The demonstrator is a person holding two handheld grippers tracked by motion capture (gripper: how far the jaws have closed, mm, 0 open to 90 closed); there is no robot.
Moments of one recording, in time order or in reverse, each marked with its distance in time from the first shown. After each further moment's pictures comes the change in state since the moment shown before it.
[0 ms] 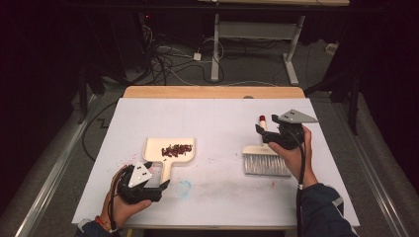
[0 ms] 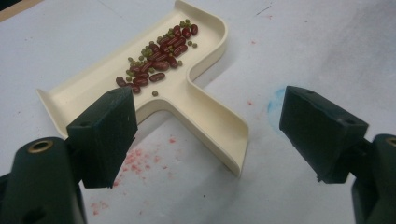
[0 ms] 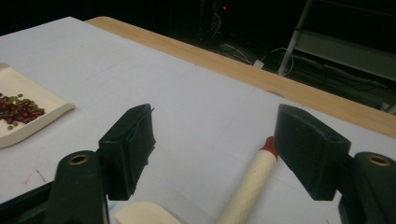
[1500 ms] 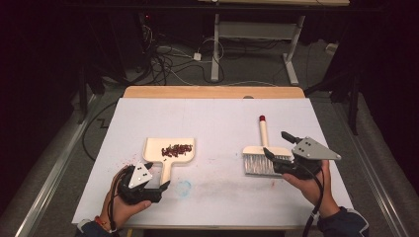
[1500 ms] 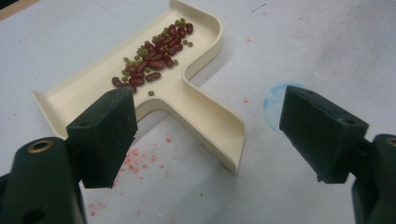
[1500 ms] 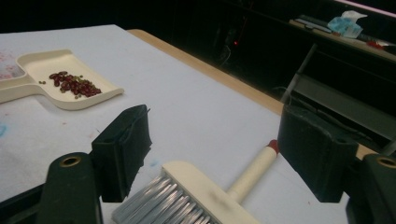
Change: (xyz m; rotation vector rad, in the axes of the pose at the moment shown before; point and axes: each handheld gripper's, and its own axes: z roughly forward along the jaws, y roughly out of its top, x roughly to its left) left arm 0.000 0.000 0.000 0.005 -0.010 0.016; right arm 0.033 -0.028 -0.079 -0.133 0.029 -0.177
